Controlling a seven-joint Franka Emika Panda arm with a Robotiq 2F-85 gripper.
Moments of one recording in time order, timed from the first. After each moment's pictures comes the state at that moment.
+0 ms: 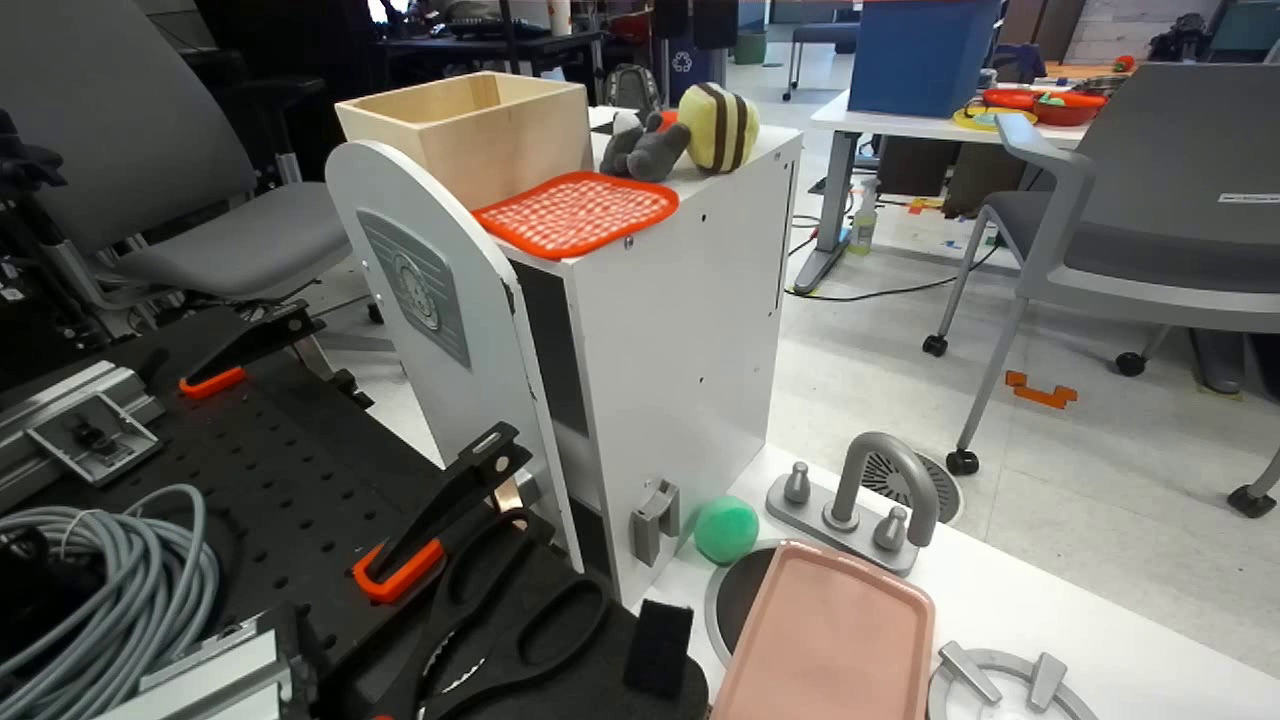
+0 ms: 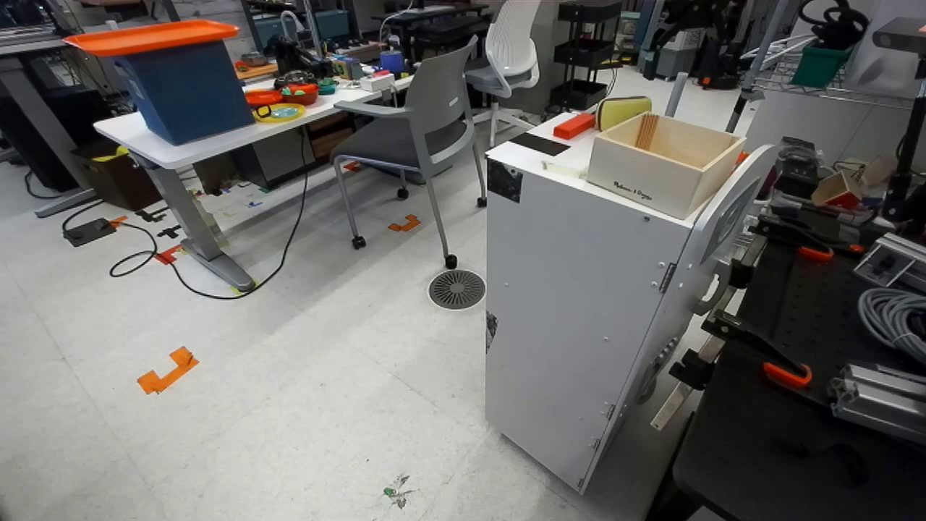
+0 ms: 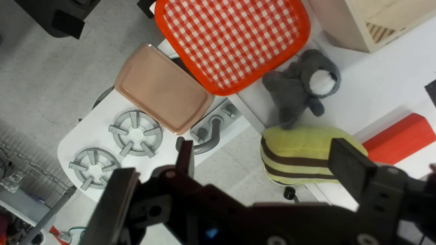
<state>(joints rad) -0.08 0.17 -0.12 -2.14 -0.05 2.32 0.51</state>
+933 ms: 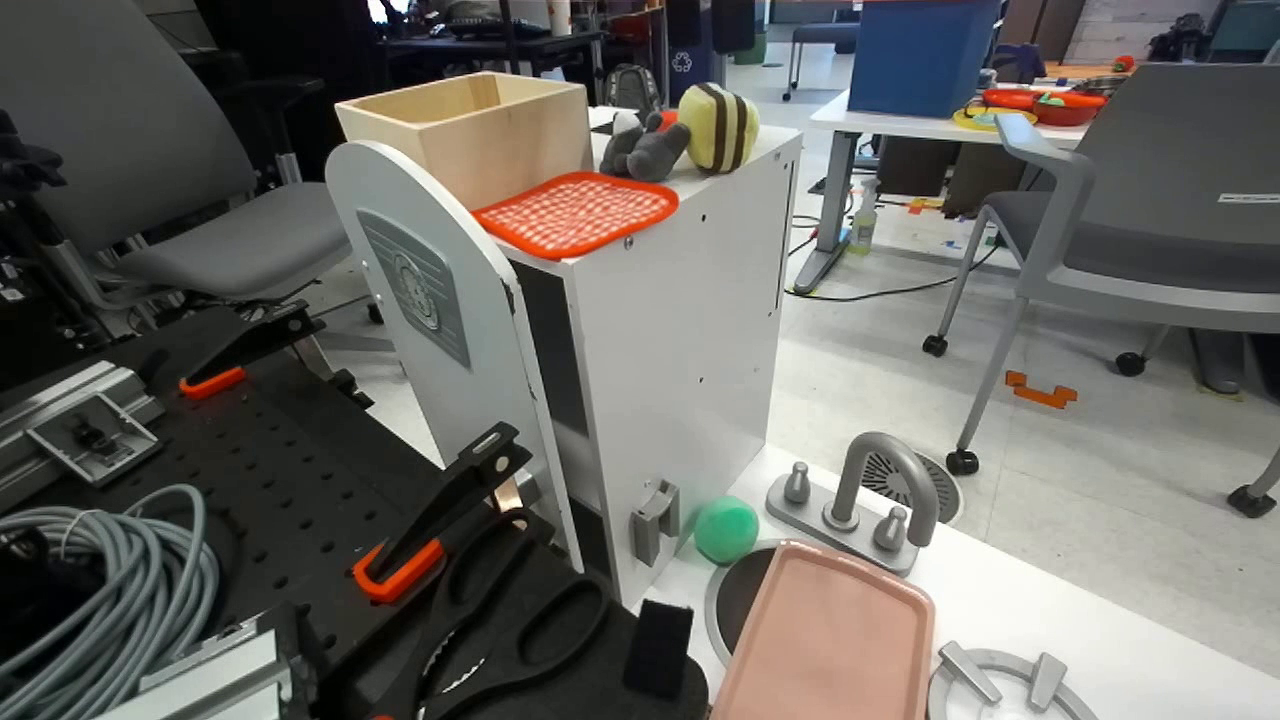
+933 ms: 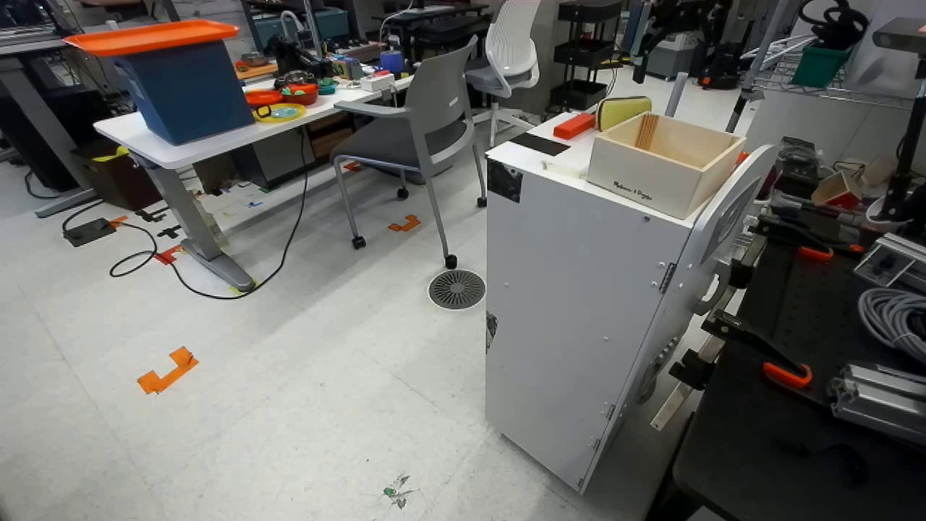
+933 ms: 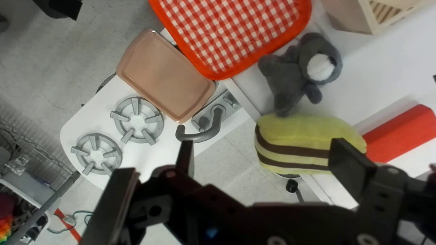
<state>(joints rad) -0.06 0.21 -0.12 -2.10 -0.11 2.33 0.55</state>
